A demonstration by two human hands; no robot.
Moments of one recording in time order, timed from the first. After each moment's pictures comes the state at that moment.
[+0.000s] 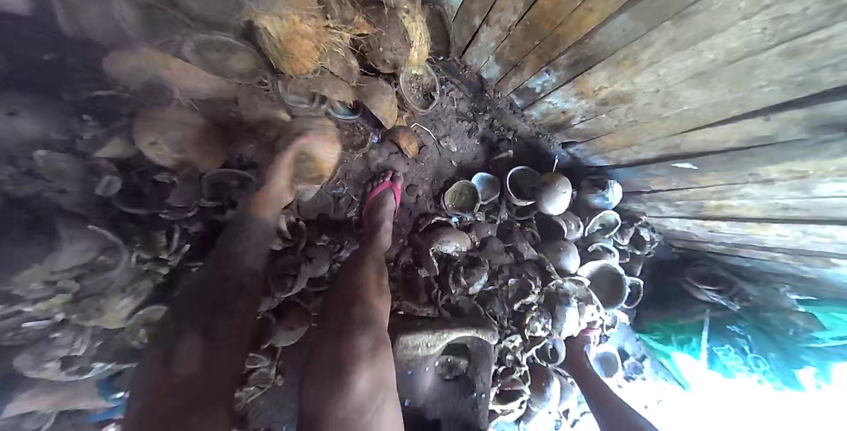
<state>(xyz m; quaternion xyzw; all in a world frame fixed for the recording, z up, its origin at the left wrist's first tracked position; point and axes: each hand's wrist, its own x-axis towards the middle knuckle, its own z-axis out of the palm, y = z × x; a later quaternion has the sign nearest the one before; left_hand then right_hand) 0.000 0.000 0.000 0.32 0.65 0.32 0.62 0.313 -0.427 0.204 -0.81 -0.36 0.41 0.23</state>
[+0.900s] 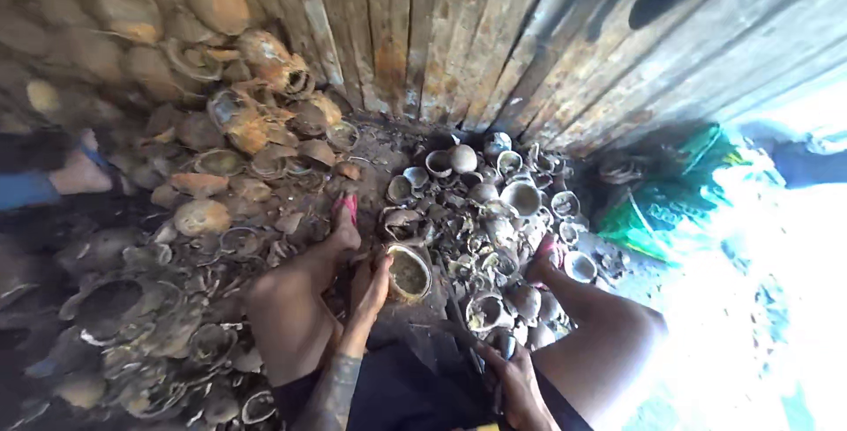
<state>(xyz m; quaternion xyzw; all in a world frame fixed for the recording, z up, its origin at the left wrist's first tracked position) 0.127 -0.382 0.163 0.60 0.60 0.17 0.50 0.252 -0.635 0.194 -0.68 0.01 0.45 0.58</state>
